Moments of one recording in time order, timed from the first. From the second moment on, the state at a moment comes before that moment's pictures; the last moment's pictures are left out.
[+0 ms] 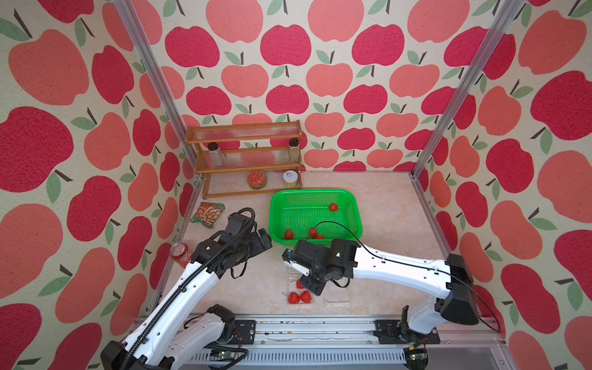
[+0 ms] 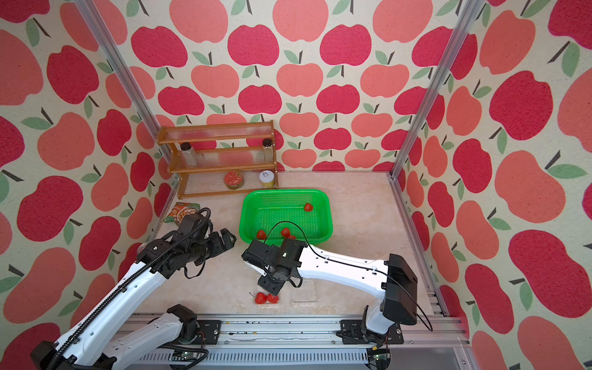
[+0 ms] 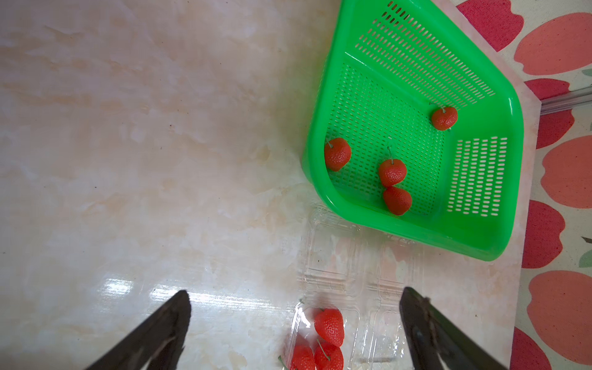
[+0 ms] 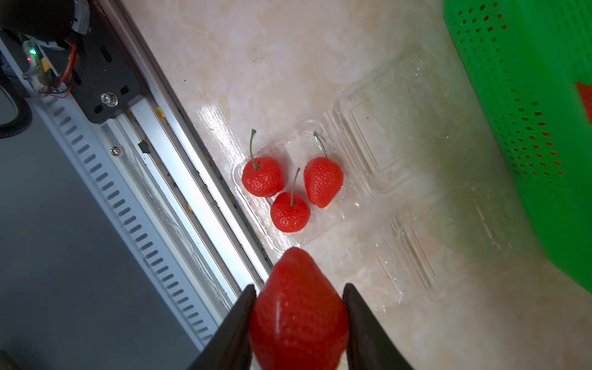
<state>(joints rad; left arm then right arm) -0.47 0.94 0.94 -0.95 -0.04 -0.84 1.33 1.62 1.39 -1.04 -0.01 0.18</state>
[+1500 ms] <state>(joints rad) -0.82 0.79 0.68 -0.95 0.32 -1.14 1.15 1.65 1.35 -0.93 -0.10 0.22</state>
